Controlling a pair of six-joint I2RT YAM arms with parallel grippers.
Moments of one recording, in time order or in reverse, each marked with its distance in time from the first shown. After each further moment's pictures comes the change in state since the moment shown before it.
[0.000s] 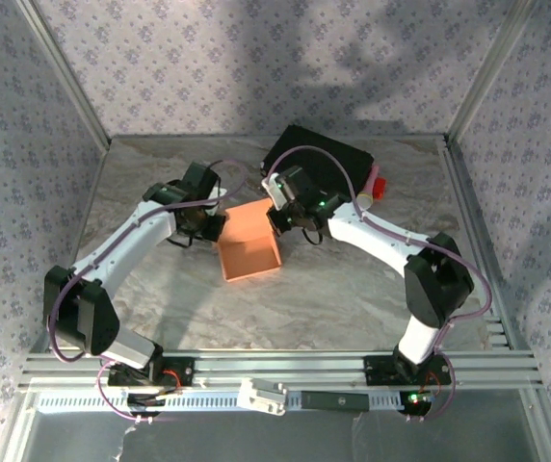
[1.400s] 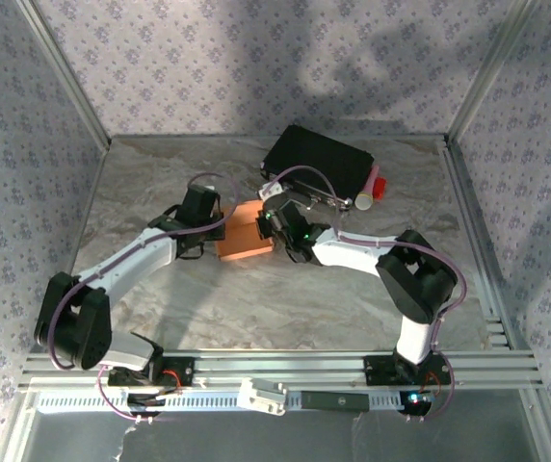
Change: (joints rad) left arm -0.008 -0.091 -0.355 0.572 -0.155 -0.272; right arm 0.109 0.081 -0.243 0.600 0.318 0.158
